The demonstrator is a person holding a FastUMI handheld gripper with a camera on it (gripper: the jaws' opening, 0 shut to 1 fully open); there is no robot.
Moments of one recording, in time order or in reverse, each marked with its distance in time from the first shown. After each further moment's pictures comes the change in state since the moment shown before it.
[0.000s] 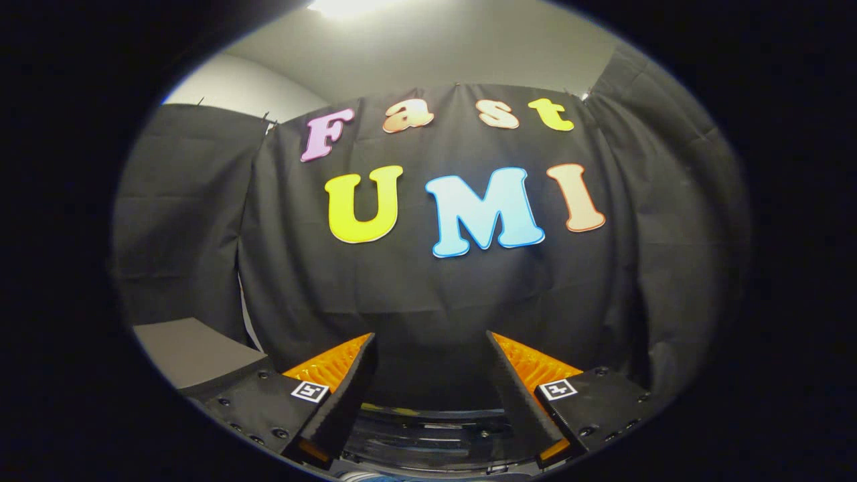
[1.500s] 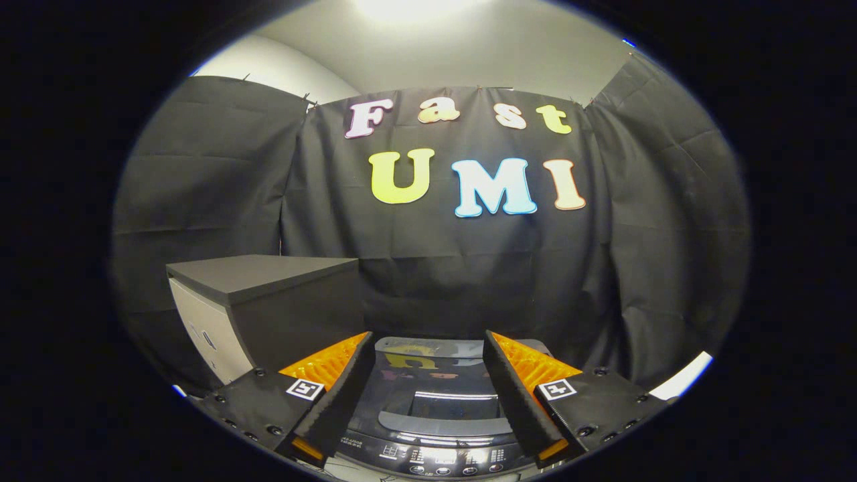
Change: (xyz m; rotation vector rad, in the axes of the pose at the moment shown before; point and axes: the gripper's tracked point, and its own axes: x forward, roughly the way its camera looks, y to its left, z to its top) arm -0.254 0.078 -0.105 -0.030 0.033 0.015
